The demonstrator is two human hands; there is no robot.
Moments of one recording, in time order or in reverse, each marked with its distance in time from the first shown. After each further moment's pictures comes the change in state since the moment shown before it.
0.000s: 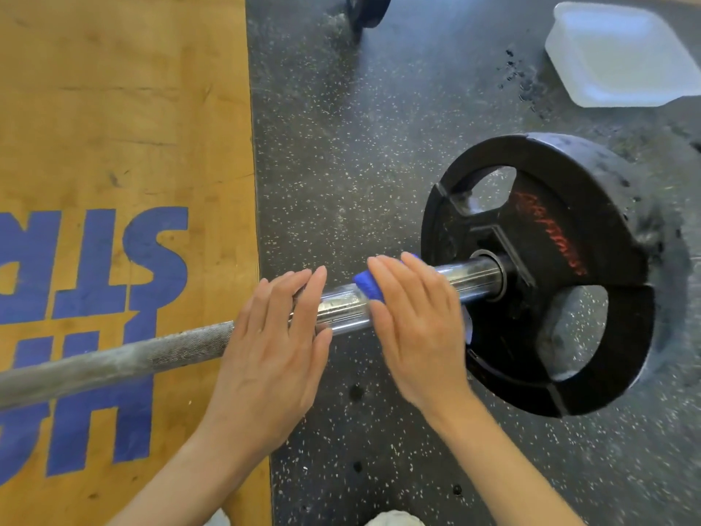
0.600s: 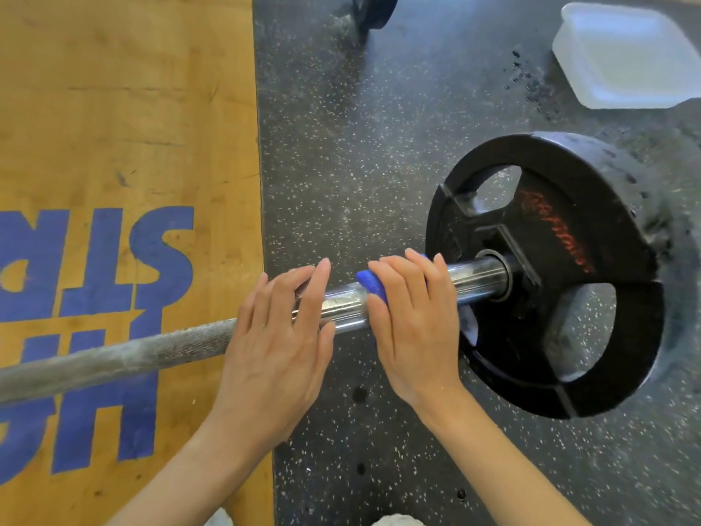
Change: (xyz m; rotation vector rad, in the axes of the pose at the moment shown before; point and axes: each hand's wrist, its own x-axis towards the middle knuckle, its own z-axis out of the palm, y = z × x) left_hand 0.004 0.001 0.000 0.015 0.064 -0.019; right_hand 0.007 -0.009 0.005 0.007 0.007 0.030
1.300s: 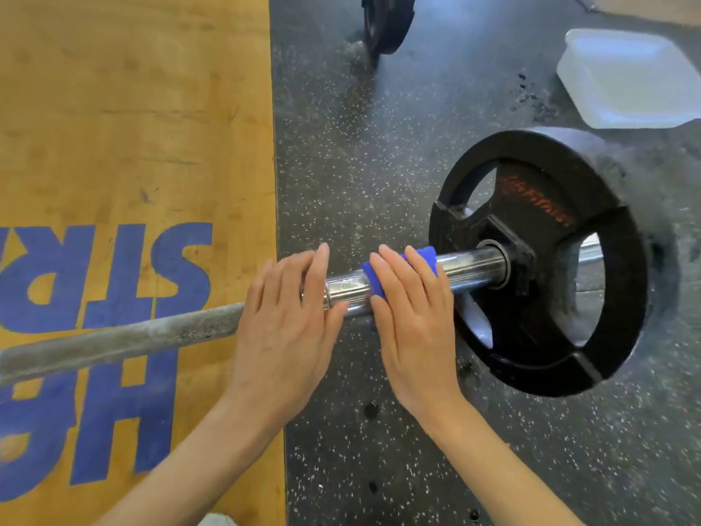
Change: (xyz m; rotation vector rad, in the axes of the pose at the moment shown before) left_hand 0.027 -0.015 -0.001 0.101 0.029 -0.047; right_hand 0.012 -0.011 0.008 0.100 -0.004 0.028
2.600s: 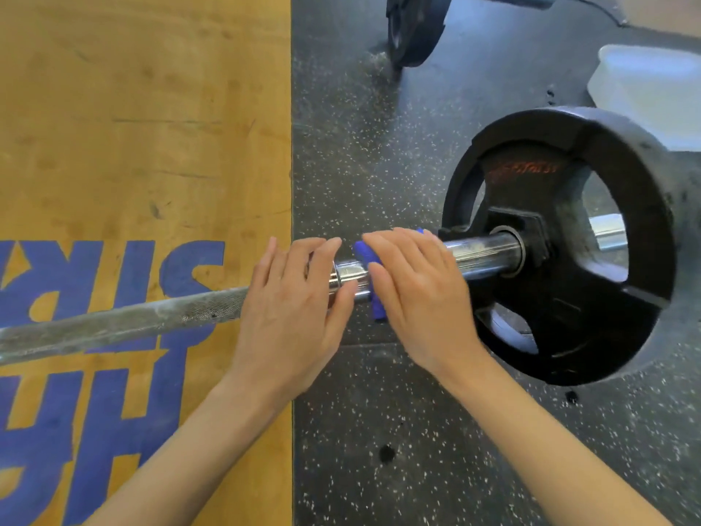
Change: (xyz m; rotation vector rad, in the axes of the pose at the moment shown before) left_hand 0.054 -0.034 0.009 -0.123 -0.020 -0.085; right_hand 0.084 0.013 0.022 -0.040 -0.069 -0.231
